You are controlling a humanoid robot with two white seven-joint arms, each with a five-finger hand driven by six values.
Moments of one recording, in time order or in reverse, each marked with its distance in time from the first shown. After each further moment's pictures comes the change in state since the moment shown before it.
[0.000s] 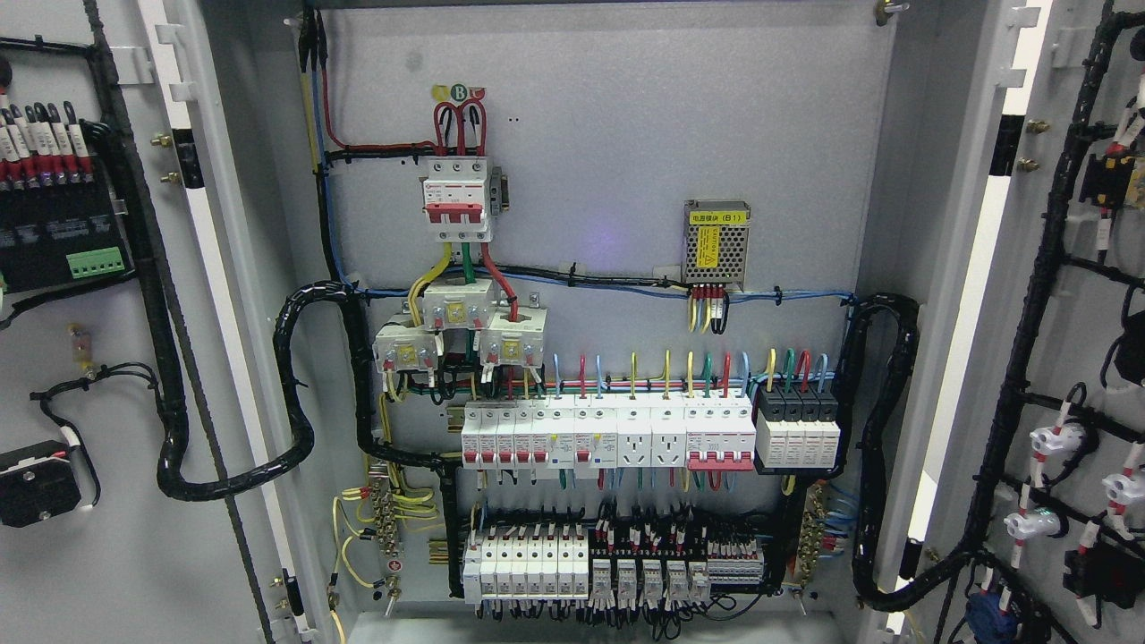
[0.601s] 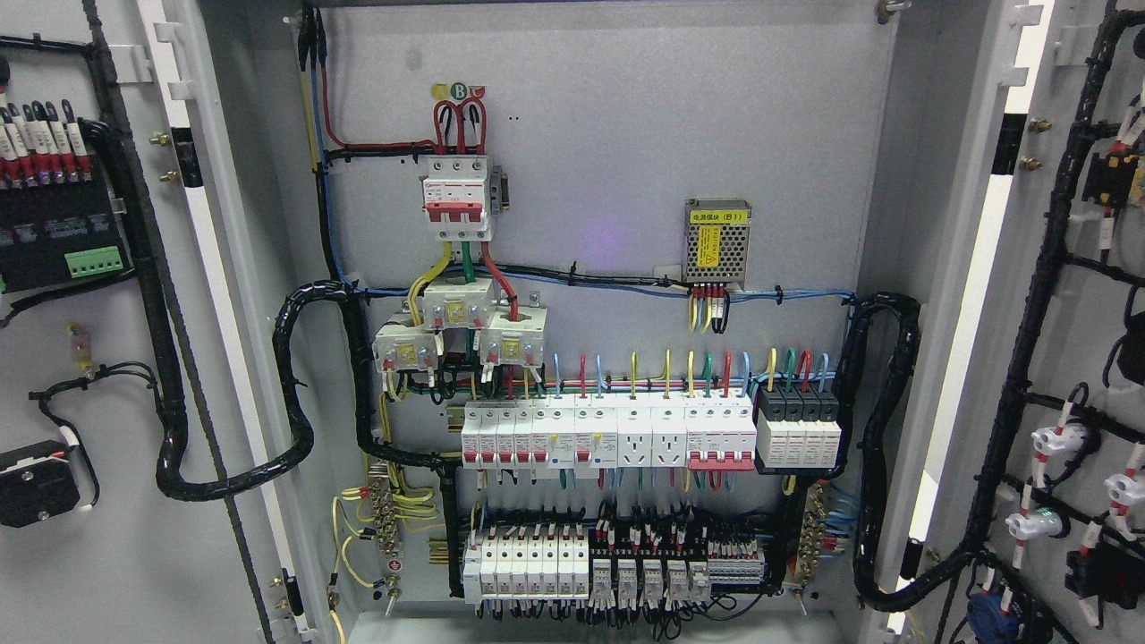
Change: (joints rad) left arm -0.361 -0.087 -0.004 0.606 -0.043 -0.004 0.005; right arm -0.380 0.149 -0.064 0.620 0.014 0.382 -0.009
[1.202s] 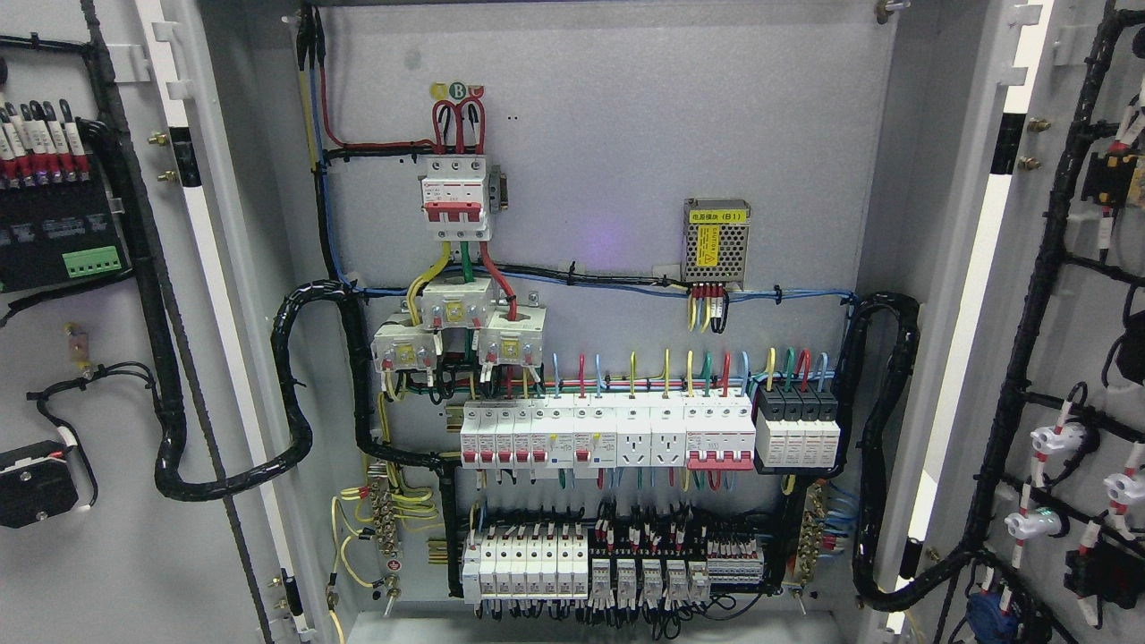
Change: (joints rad) left arm -0.230 -0.059 -0.001 0.512 -0.005 -0.002 0.000; right arm -0.124 0.075 -0.037 0.240 0.126 0.306 -0.067
